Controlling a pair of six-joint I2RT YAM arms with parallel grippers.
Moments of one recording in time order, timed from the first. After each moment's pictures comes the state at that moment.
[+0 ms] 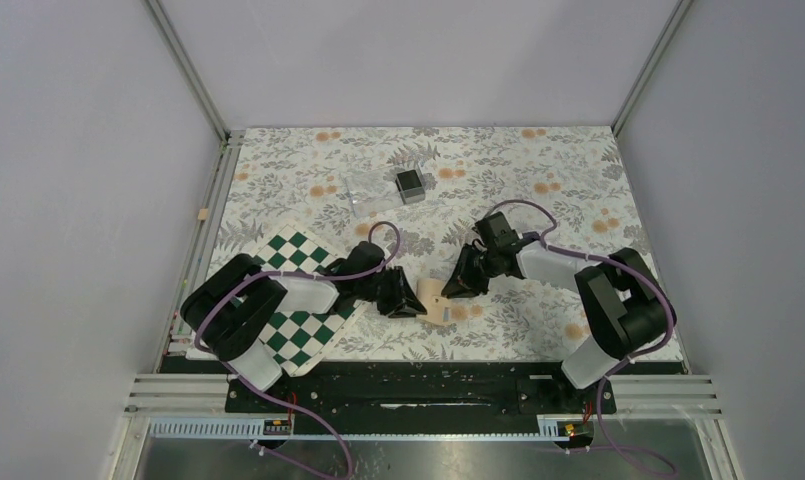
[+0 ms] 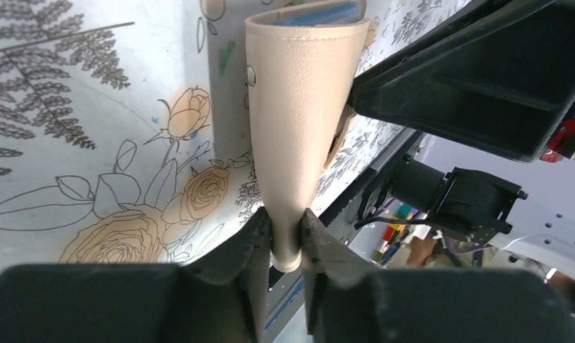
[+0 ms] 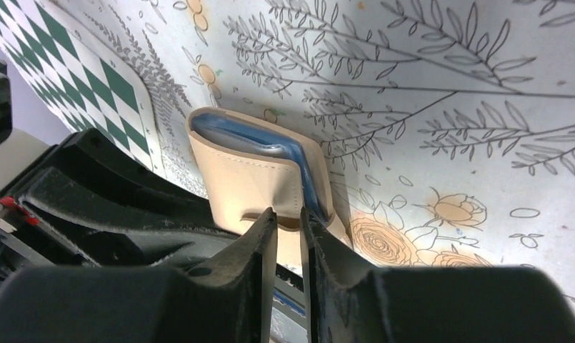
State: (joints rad) left arm -0.72 1.63 0.58 0.30 0.53 -1.08; right arm 0.49 1.62 0.79 -0.28 -0.47 0.87
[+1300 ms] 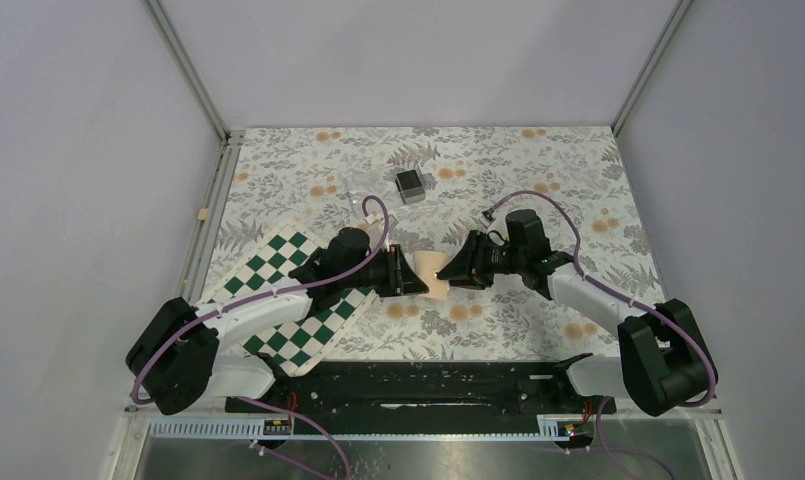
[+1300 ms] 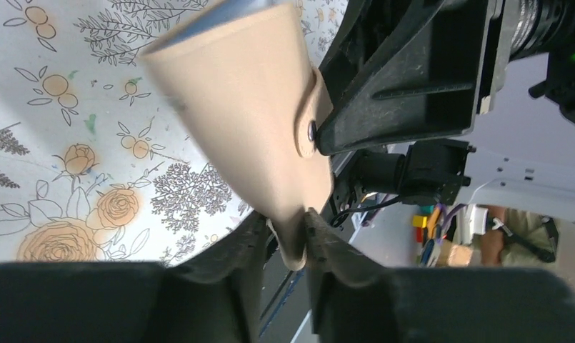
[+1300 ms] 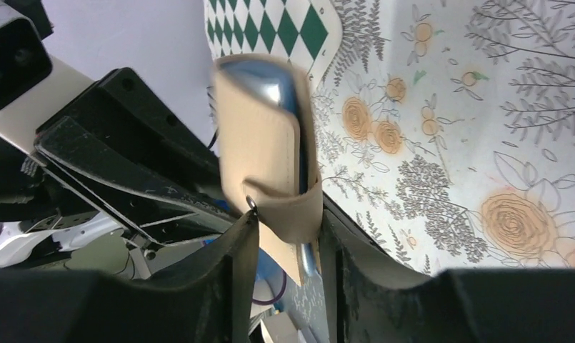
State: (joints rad) left arm -0.76 1.28 0.63 0.15 0.44 -0.86; right arm 0.42 1.30 0.62 -0.01 -0.76 0.93
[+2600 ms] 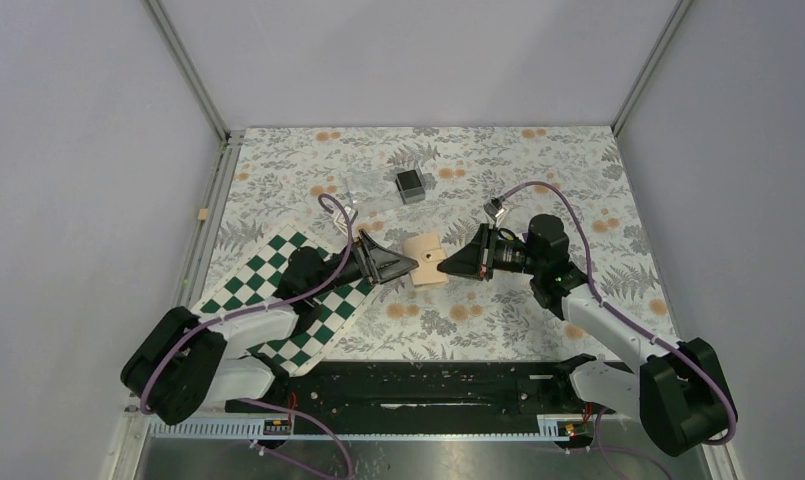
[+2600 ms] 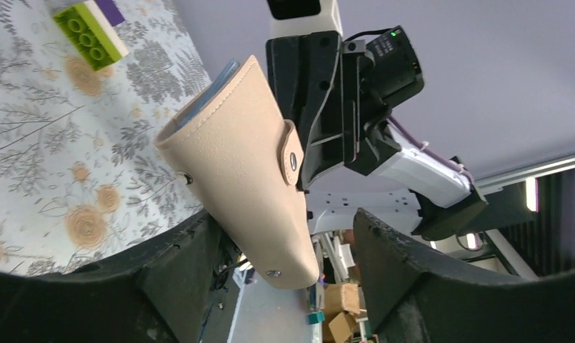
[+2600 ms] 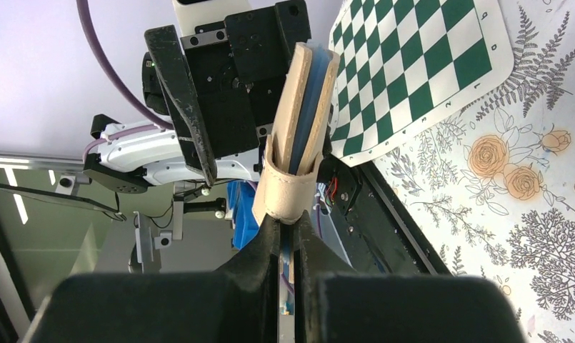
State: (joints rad) left arm -0.61 1.20 0.35 0.96 0.58 -1.25; right arm 0.41 1.11 0.53 0.37 -0.90 1.11
